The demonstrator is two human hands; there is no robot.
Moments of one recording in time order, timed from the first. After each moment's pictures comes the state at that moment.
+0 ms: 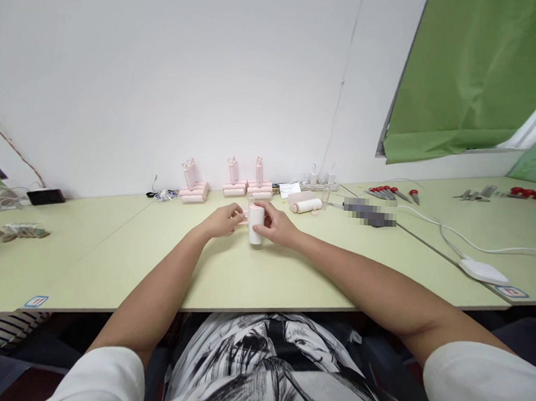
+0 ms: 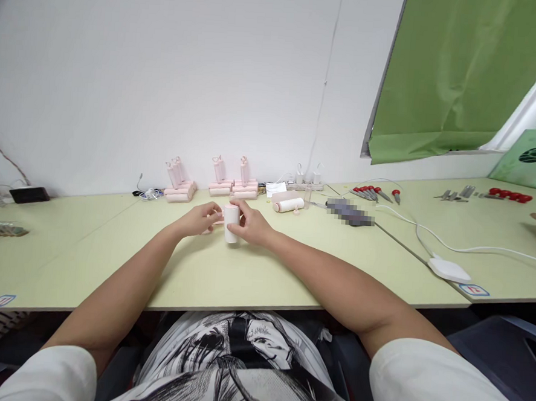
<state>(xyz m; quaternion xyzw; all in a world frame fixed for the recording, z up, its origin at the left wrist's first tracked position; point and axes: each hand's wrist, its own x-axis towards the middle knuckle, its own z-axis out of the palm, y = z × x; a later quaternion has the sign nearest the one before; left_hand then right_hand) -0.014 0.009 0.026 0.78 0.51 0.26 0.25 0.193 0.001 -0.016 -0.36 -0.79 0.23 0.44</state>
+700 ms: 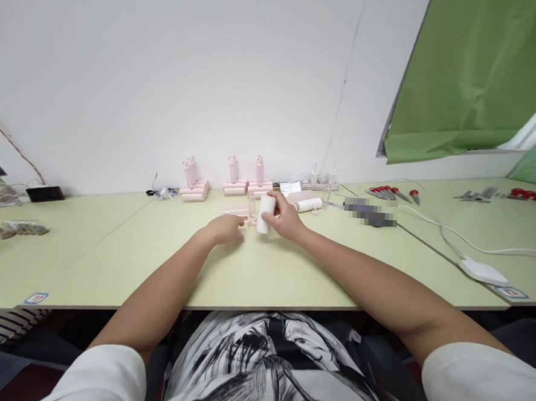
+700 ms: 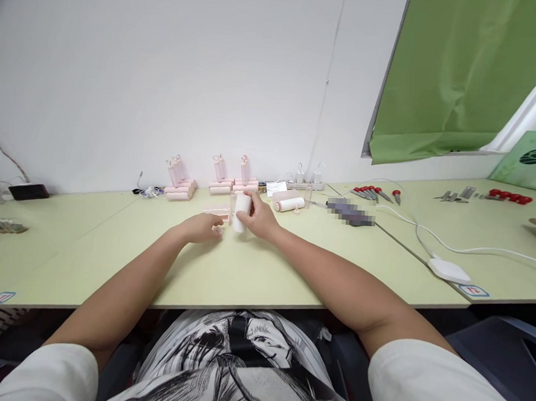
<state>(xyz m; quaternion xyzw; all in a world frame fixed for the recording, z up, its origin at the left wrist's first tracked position) -0.005 0.001 0.025 0.83 0.55 0.02 0.06 0.203 0.012 -0.011 -0.42 -0.73 0.19 0.51</state>
